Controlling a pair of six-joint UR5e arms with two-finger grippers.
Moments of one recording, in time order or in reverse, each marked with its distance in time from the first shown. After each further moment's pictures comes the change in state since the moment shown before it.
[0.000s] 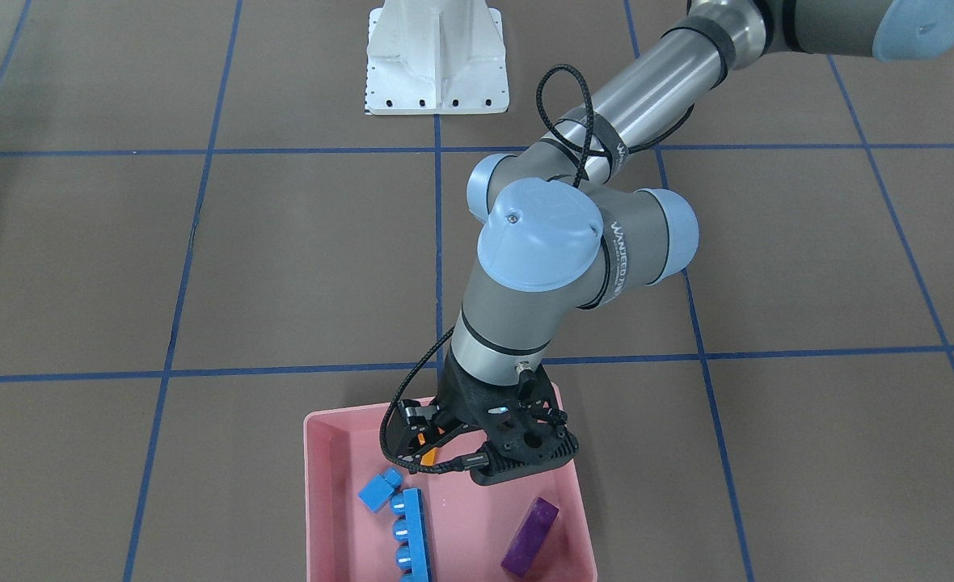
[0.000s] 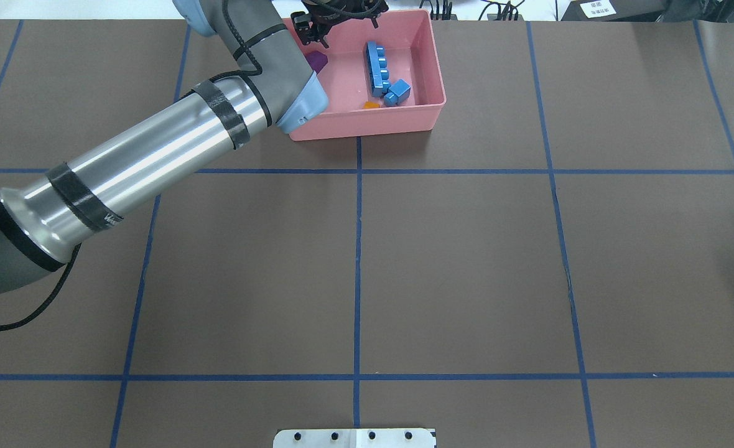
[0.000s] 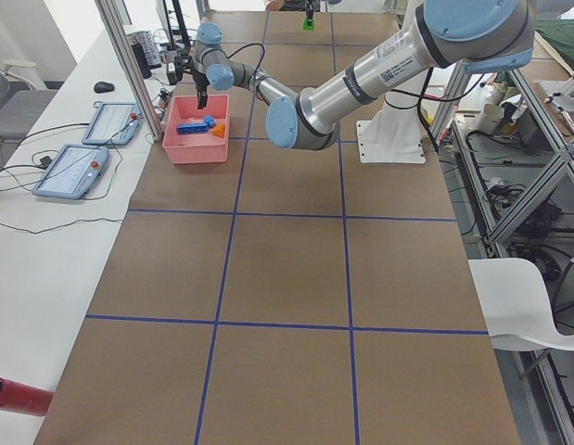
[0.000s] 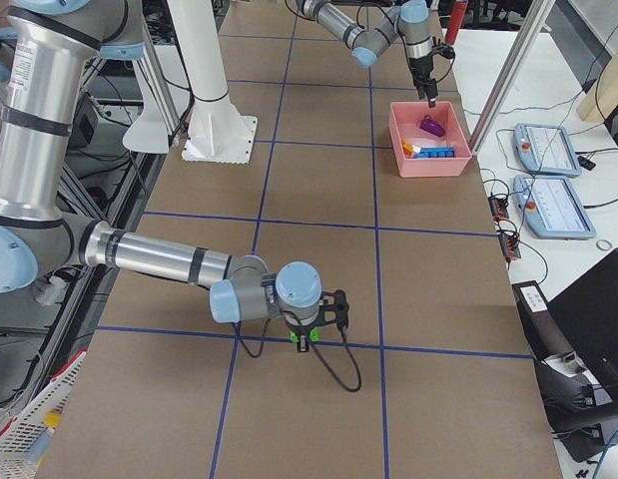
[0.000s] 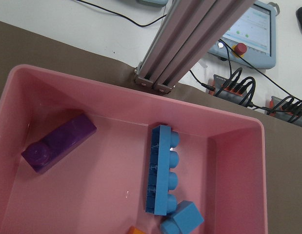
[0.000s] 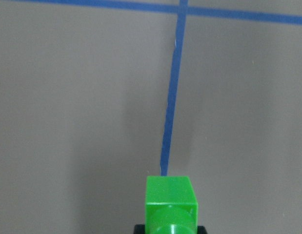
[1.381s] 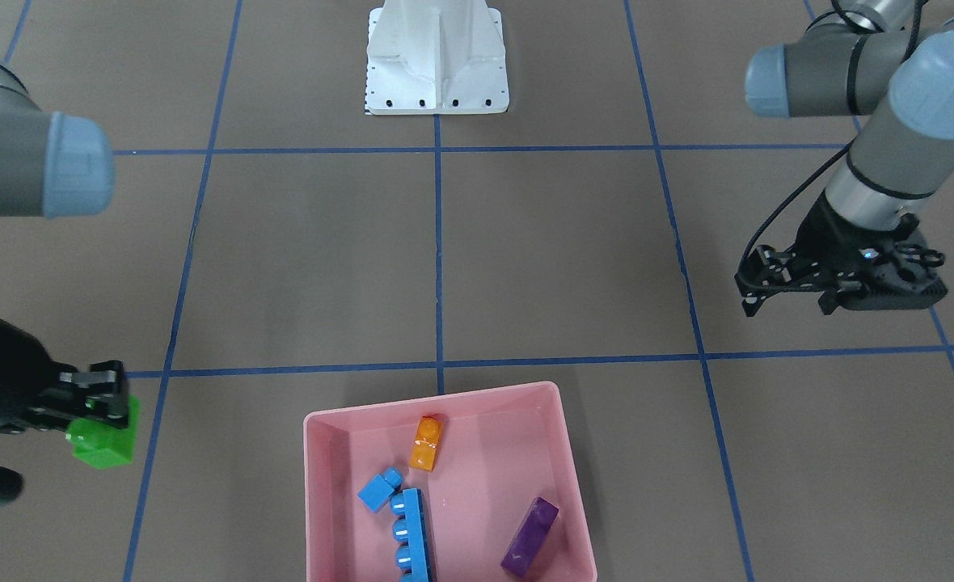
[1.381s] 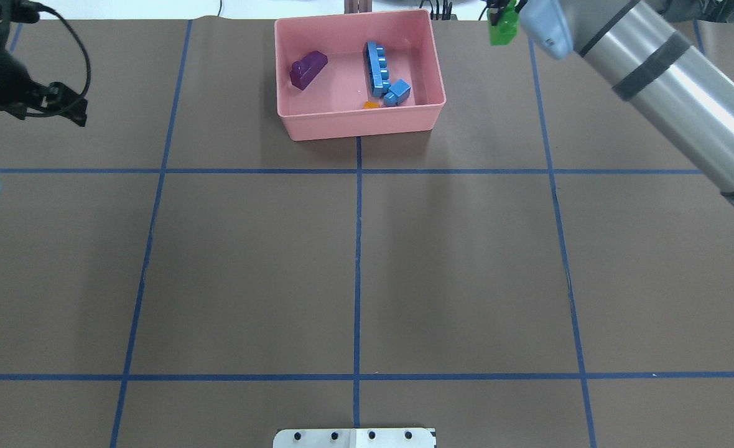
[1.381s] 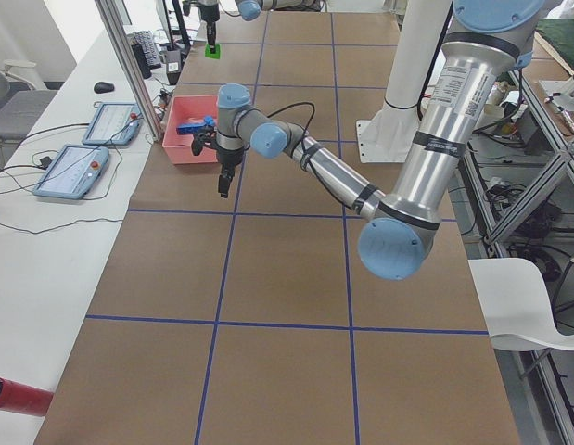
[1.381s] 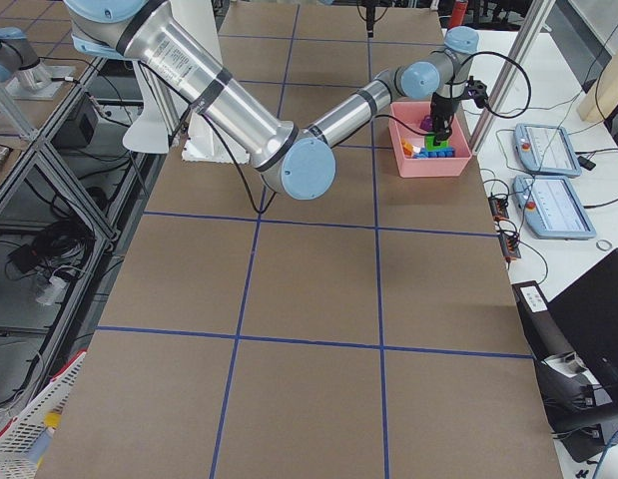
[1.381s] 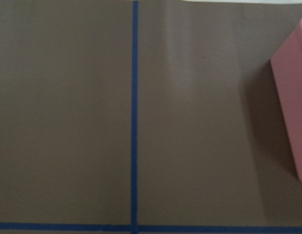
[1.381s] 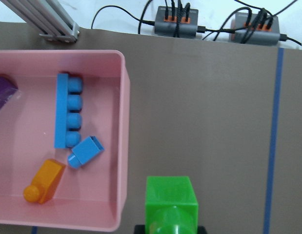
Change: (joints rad) left arm -0.244 0.909 -0.970 0.540 -0.116 0.788; right arm -0.399 1.105 -0.406 -0.216 -0.212 0.583
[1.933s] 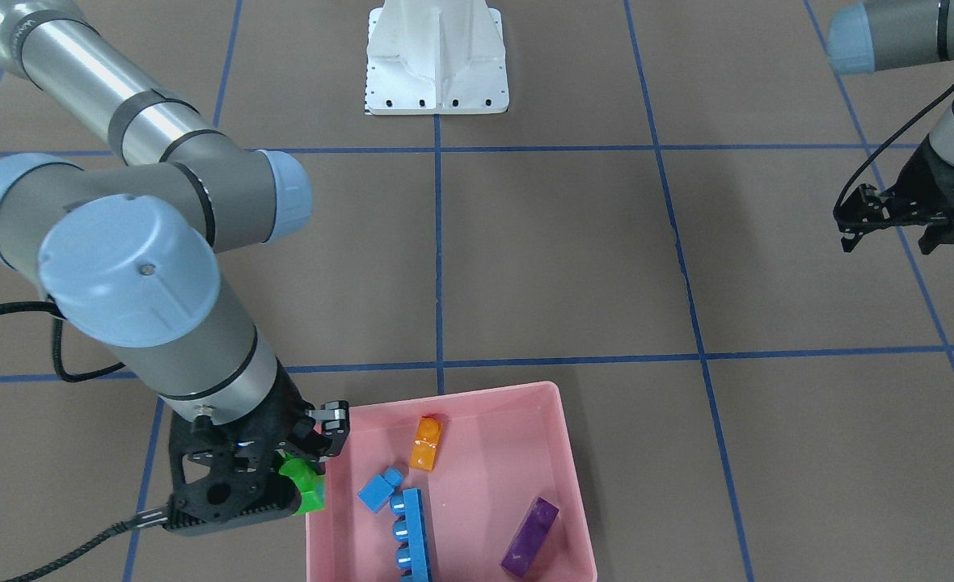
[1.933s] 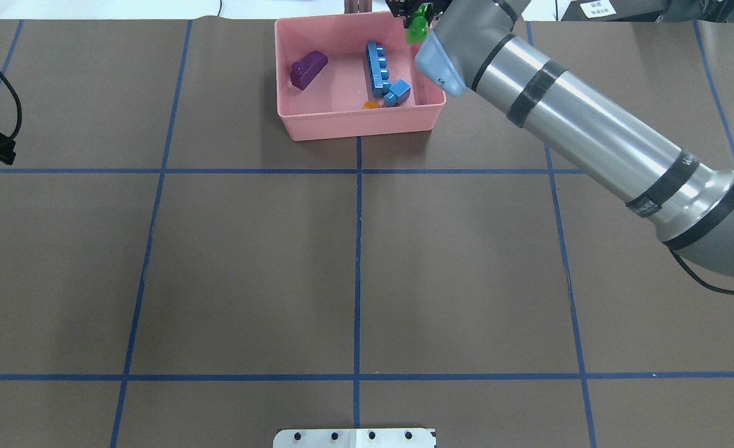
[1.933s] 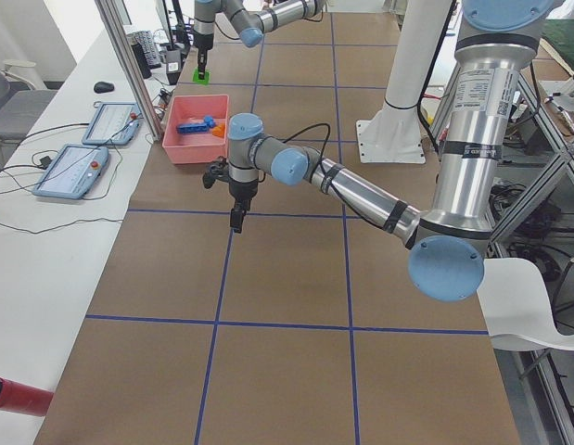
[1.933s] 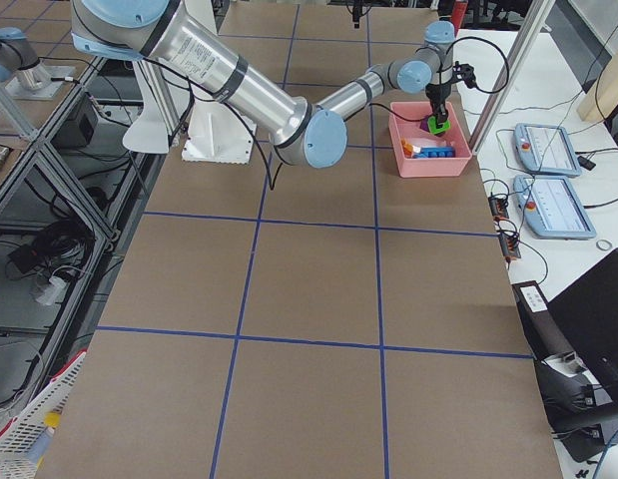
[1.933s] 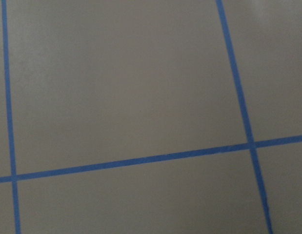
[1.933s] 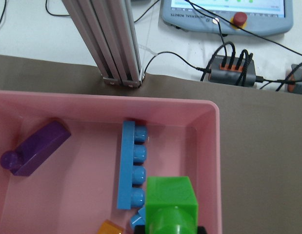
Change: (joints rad) left arm -0.044 0.150 -0.030 0.001 0.006 0.116; right arm -0.148 0.175 -0.267 0.284 -0.238 0.145
